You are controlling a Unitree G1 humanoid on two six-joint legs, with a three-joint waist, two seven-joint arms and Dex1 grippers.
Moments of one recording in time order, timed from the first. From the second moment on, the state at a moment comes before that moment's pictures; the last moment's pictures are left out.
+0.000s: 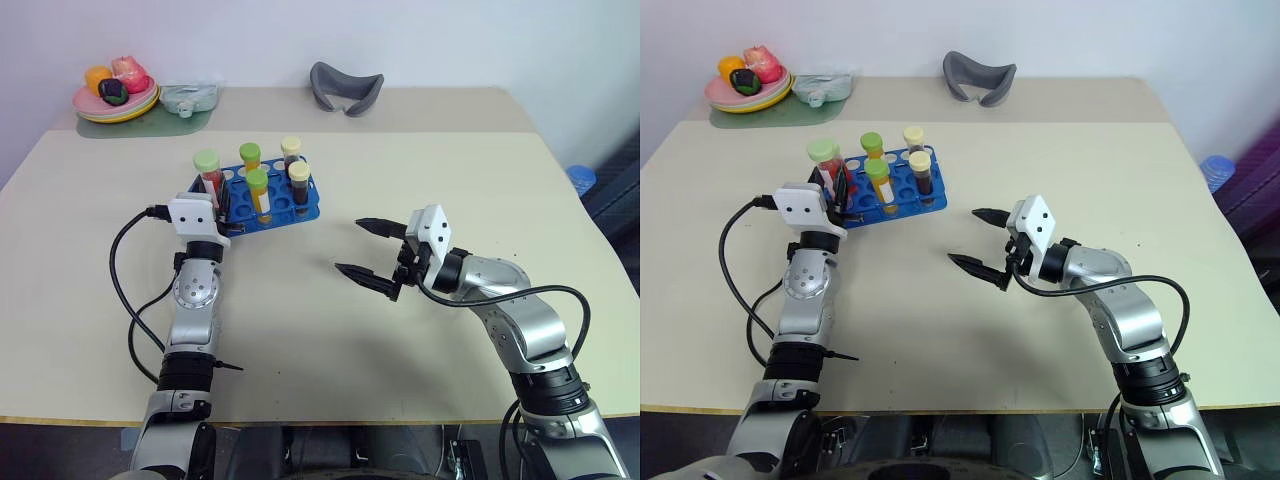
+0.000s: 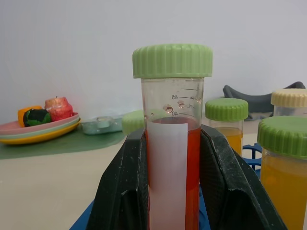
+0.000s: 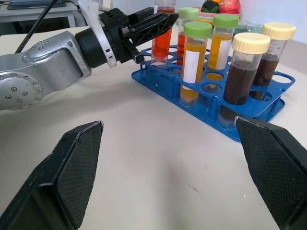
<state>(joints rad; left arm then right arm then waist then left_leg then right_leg) -0.39 0.15 0.13 0.26 -0.01 -0.34 0.01 -0.33 -0.48 0.08 -0.26 0.41 0.38 0.86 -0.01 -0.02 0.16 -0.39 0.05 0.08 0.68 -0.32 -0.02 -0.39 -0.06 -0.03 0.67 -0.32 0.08</state>
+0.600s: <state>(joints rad) -0.36 0.13 0.13 0.27 -0.03 -0.31 -0.01 -0.33 -0.48 0.09 -0.26 0.41 0.38 0.86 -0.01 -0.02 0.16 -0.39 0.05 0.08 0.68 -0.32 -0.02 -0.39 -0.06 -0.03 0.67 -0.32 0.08</state>
